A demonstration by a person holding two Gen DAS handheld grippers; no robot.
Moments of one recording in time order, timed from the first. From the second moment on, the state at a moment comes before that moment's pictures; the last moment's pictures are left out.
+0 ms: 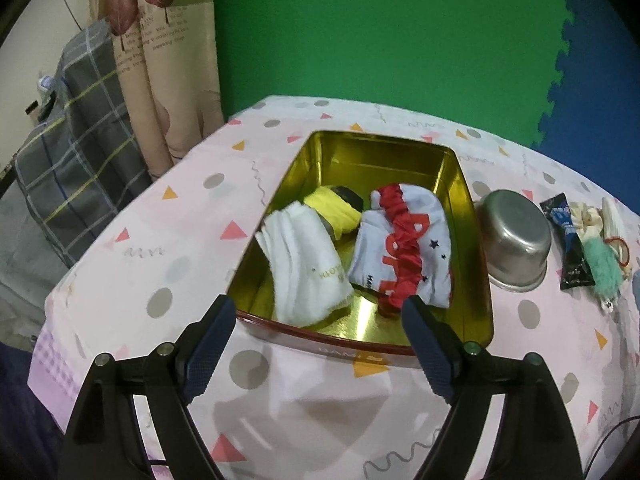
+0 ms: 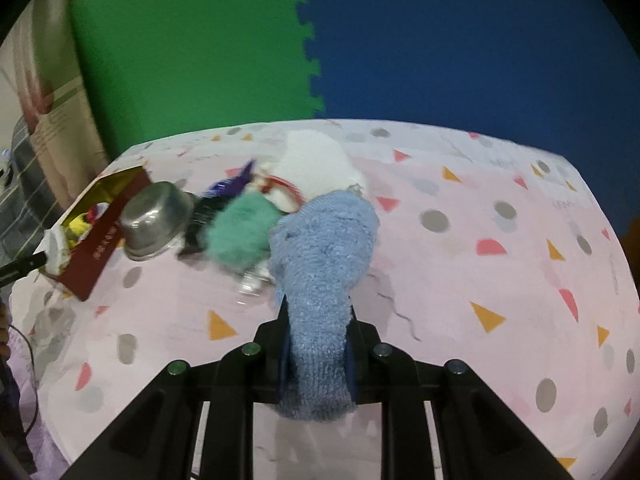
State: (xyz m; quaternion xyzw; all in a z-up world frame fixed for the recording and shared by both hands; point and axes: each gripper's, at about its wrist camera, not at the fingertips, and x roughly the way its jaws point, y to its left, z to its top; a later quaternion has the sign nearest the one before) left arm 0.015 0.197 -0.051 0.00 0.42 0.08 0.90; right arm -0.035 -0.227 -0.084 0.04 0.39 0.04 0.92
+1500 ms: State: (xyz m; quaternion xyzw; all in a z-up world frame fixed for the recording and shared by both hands) left arm 0.017 0.253 -0.050 -0.04 0.40 0.18 0.90; right arm 0.087 0.094 -0.068 -0.04 0.43 0.28 0.86
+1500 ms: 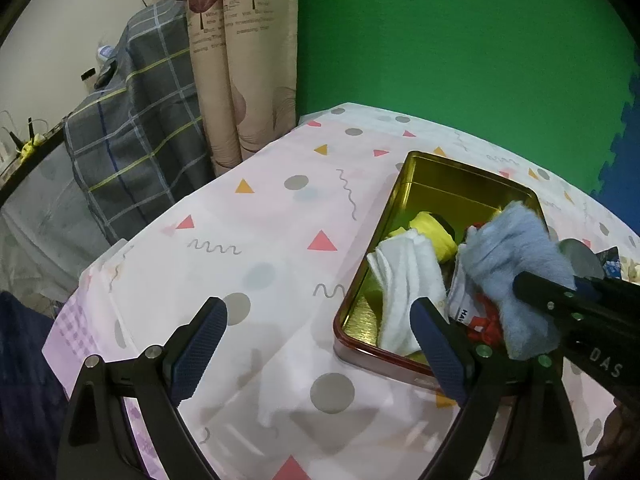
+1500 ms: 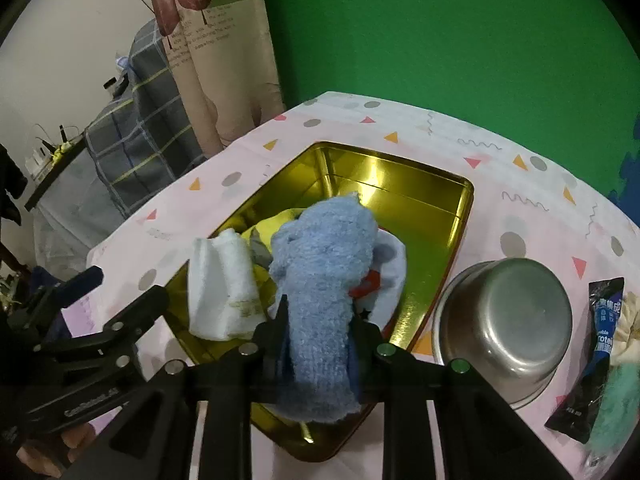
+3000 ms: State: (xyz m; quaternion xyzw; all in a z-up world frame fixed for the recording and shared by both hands) left arm 0.016 0.226 -0.051 0.00 0.40 0.15 0.91; right arm 0.130 -0.210 -0.059 0.04 0.41 -0.03 0.91
